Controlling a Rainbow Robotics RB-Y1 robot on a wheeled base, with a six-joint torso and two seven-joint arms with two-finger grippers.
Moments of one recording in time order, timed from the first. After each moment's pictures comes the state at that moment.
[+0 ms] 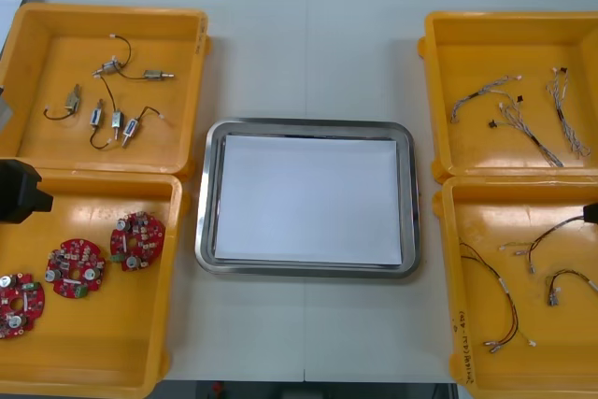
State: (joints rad) right arm -0.07 -0.67 -0.43 -2.30 -0.79 1.92 1.32; left arm -0.13 0.82 0.30 -2.29 0.92 1.91 -1.14
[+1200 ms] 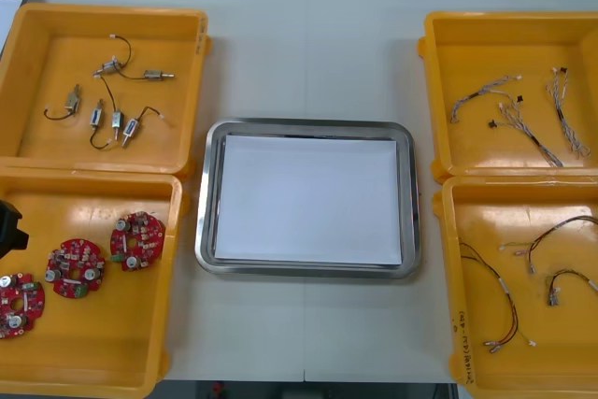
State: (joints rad) right arm 0.03 -0.57 -0.52 -2.34 -0.64 1.92 1.32; left arm 0.01 0.86 0.30 -2.26 0.87 1.88 -1.14
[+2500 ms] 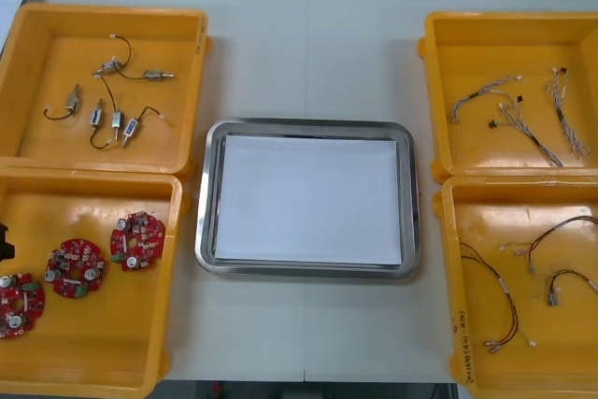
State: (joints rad) right arm -0.07 -0.43 -0.52 -2.18 -0.39 1.92 0.60; left arm 0.14 0.87 0.28 -2.06 0.78 1.60 -1.15
